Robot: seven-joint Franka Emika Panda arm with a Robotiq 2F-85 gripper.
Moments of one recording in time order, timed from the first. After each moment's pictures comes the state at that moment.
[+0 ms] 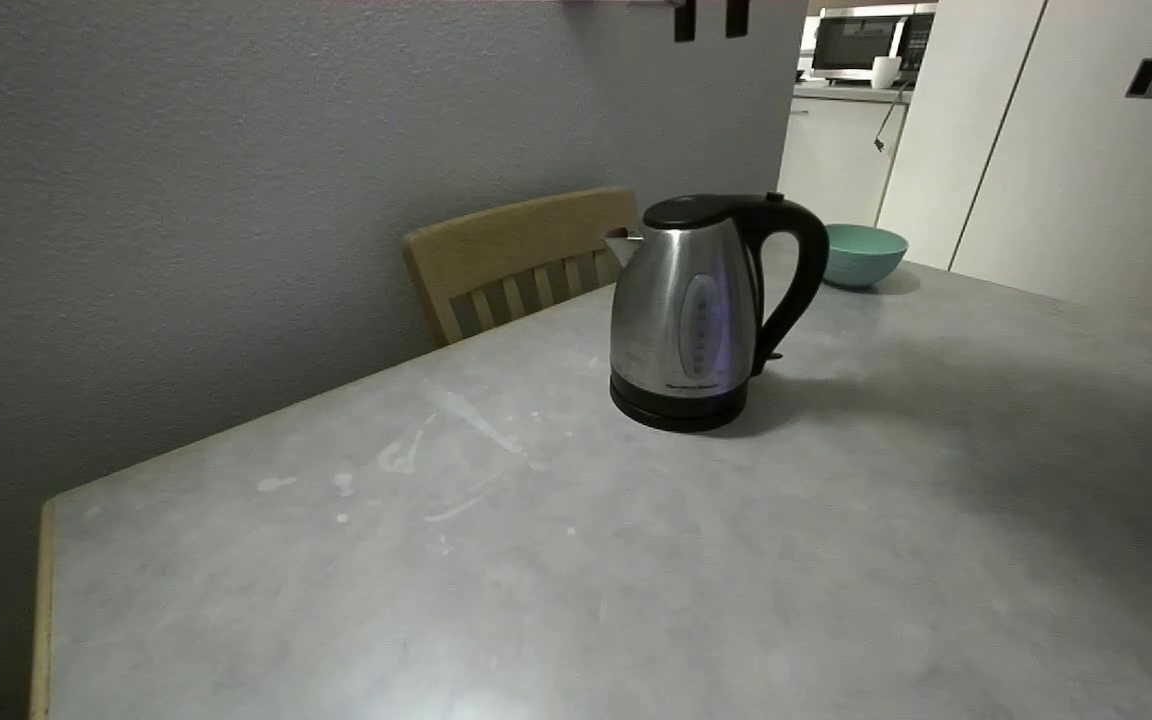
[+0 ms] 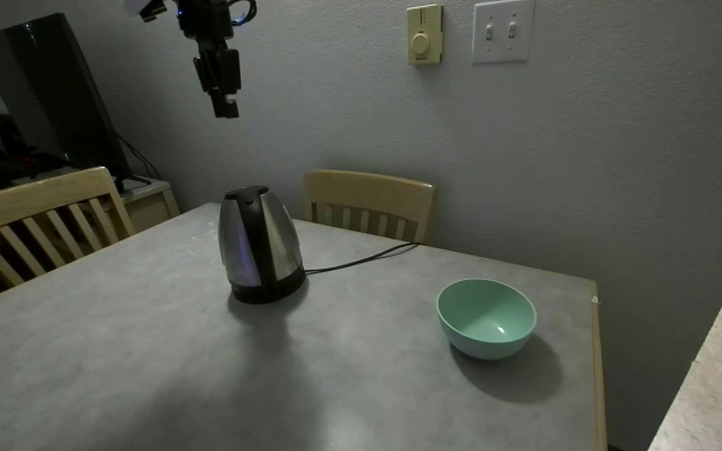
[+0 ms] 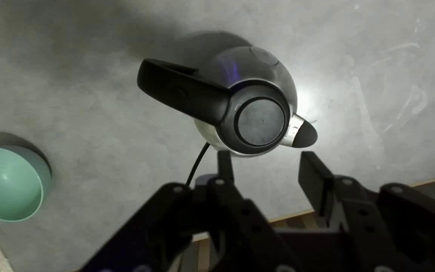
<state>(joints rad) 0.11 0.57 -0.04 -1.06 -0.01 1.58 0.38</state>
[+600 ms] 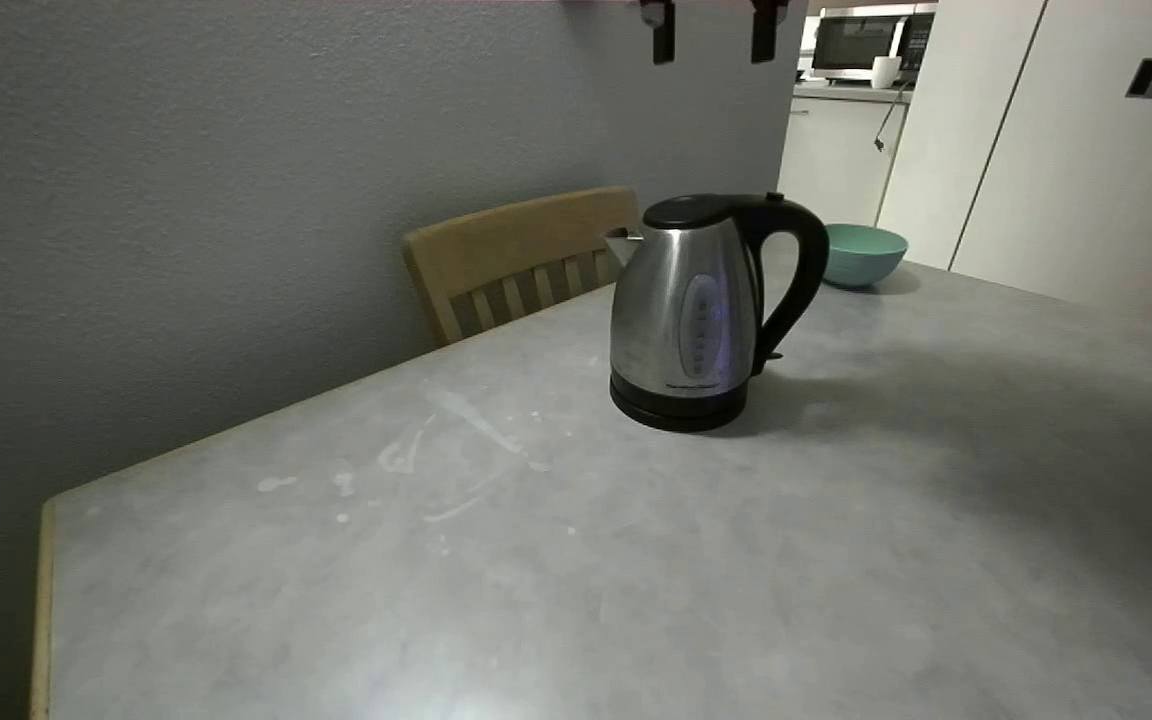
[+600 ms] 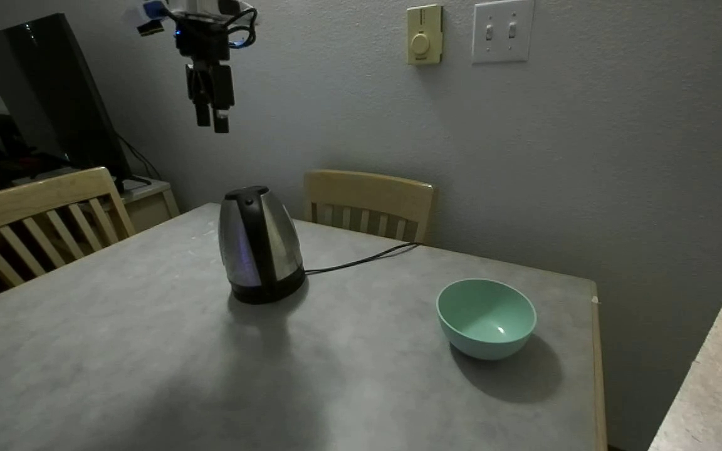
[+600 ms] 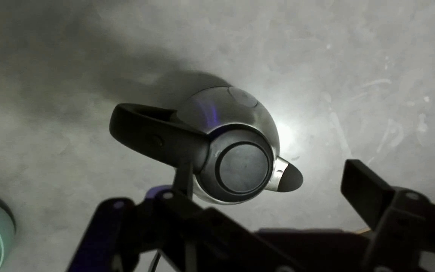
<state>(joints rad) 0.10 0.55 -0.04 -1.15 0.10 1.58 0.38</state>
